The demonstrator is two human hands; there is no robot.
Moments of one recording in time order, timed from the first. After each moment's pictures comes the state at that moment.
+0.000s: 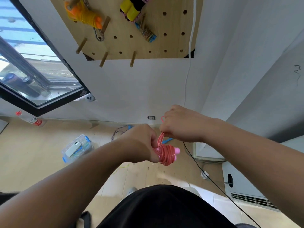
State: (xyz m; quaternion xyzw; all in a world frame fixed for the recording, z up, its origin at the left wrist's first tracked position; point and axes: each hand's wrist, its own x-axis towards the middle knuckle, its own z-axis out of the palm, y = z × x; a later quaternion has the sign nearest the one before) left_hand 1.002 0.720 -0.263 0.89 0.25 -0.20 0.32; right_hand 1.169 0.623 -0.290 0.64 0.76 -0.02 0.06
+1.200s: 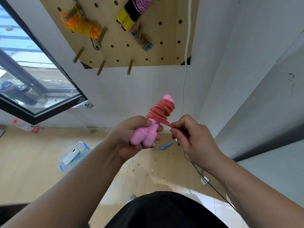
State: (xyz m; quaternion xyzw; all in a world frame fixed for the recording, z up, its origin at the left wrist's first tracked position) left_hand 1.020 0.737 -0.251 0.46 0.33 0.02 0.82; right_hand 1.137 0.570 -0.296 0.74 0.45 -0.12 -0.49
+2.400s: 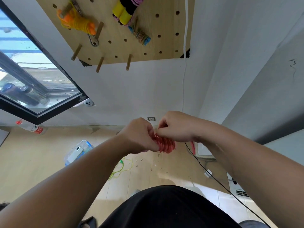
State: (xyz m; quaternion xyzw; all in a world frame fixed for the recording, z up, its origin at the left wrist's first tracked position) left_hand 1.020 0.729 -0.259 0.83 0.34 -0.13 0.42; right_hand 1.148 0.621 -0.264 0.76 0.48 -0.38 -0.19
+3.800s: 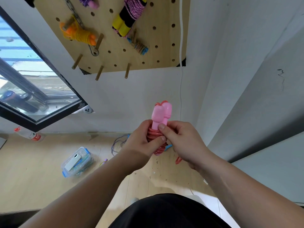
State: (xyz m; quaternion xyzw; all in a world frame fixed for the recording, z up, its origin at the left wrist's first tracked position) left_hand 1.007 0.701 -0.267 0.77 0.25 0.06 0.59; right_hand 1.112 0.584 -0.269 0.72 0.25 -0.32 -0.55
